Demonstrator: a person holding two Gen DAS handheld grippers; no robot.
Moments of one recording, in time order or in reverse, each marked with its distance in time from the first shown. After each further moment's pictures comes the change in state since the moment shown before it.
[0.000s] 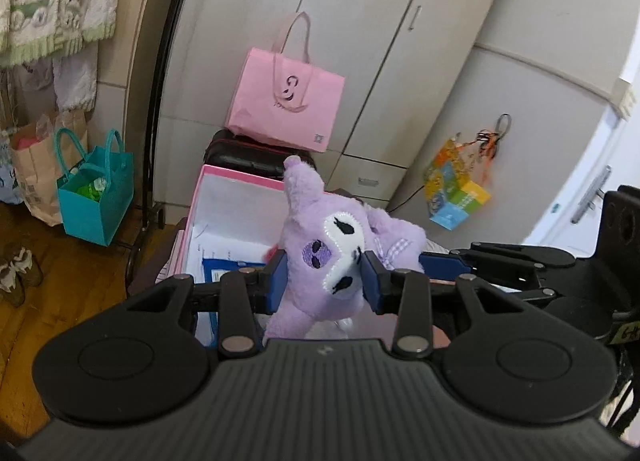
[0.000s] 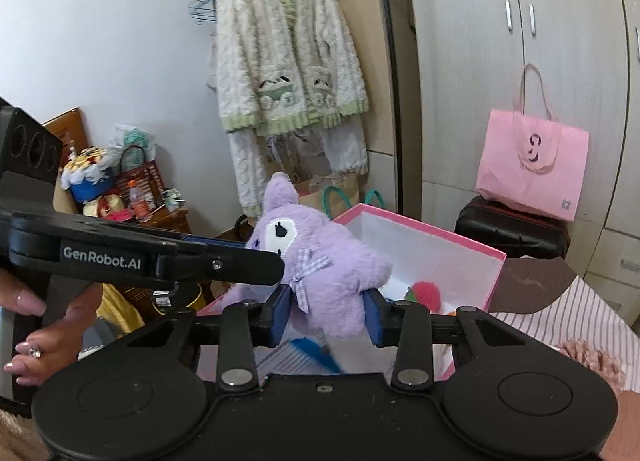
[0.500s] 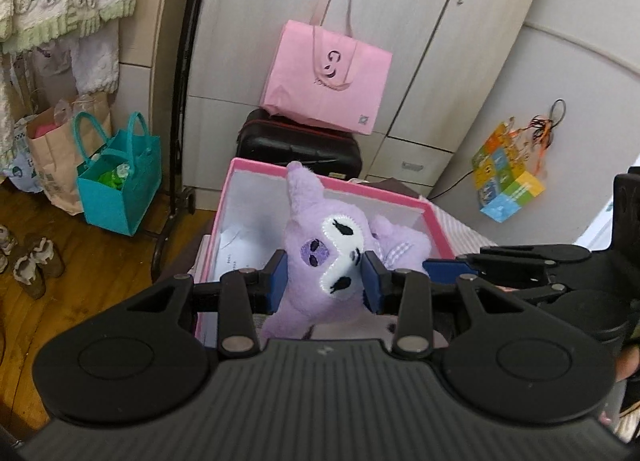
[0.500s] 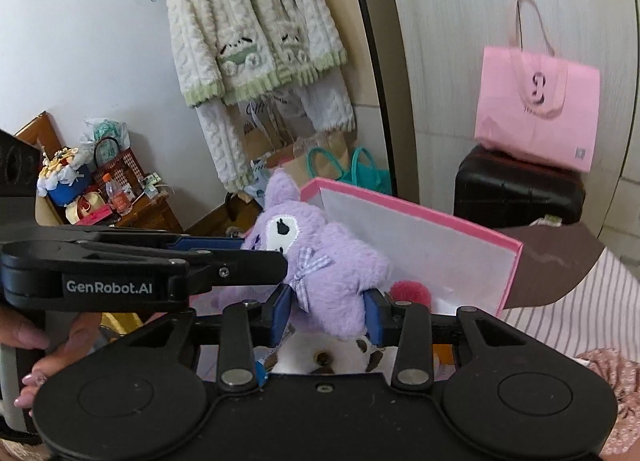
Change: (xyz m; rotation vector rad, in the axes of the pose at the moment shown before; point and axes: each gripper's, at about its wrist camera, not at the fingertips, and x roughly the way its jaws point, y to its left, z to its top) left arm 0.071 0.026 0.015 -0.011 0.063 0.116; right arm 0.081 -0.047 0.014 0.103 0.147 0.042
